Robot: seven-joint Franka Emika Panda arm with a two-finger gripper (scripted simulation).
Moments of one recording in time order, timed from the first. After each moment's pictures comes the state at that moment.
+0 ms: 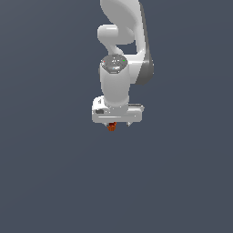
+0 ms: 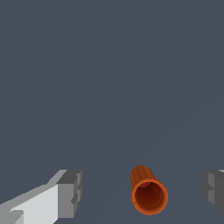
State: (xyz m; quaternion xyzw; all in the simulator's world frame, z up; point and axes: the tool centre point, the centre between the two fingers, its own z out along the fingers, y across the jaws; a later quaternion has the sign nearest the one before) arm 0.000 0.004 0.168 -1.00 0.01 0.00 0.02
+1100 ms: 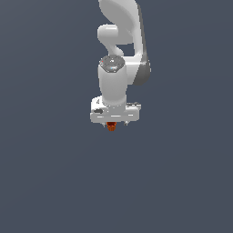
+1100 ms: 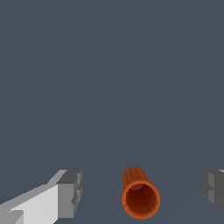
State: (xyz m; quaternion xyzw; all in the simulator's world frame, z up) arm -0.007 -0.005 0.161 -1.00 -0.02 -0.01 0.01
